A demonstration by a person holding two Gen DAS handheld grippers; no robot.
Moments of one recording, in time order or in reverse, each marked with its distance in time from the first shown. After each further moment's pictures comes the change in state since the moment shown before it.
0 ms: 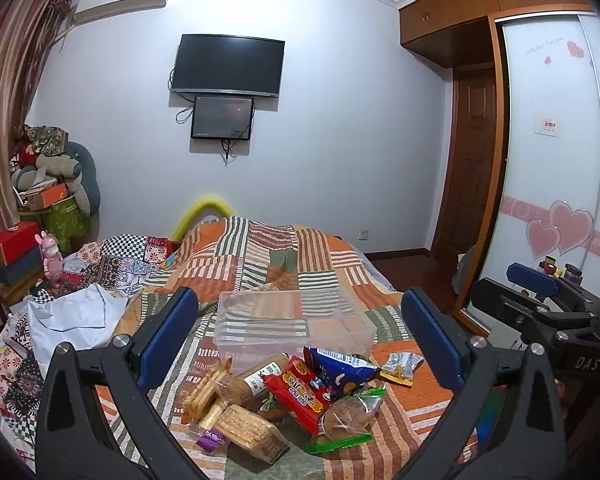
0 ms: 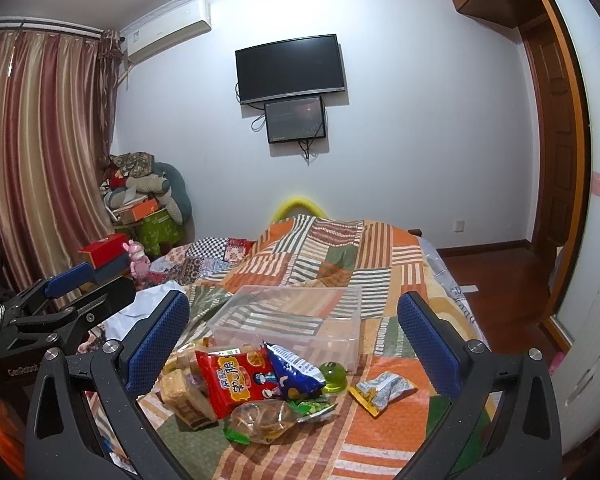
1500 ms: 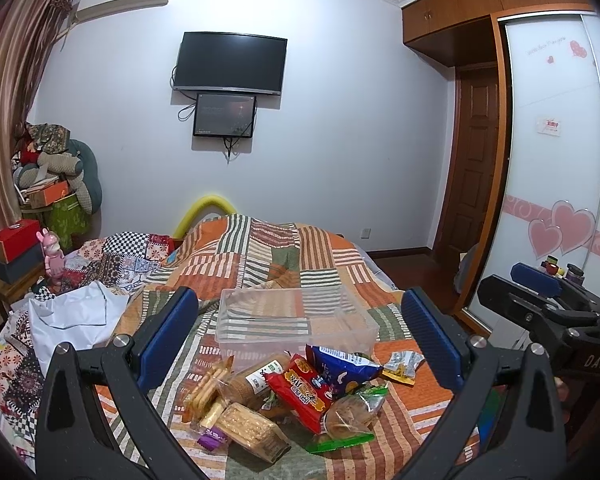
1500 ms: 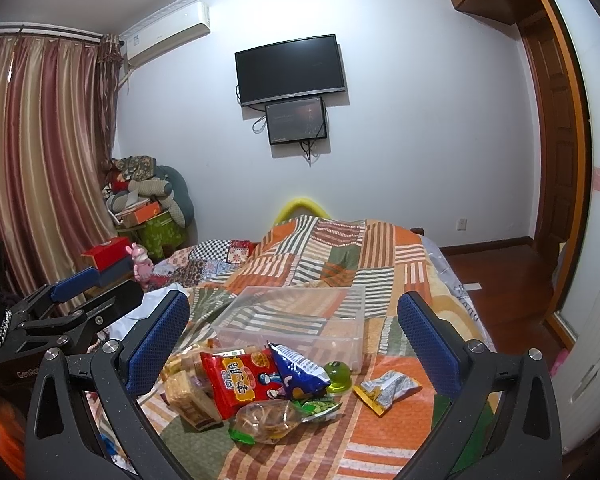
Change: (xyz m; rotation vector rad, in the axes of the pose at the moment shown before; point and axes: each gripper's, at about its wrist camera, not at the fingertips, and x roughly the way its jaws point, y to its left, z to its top) left arm 0.003 0.000 -0.002 -0.005 0.007 0.008; right arm -0.001 0.003 -0.003 0.017 -0.005 0.005
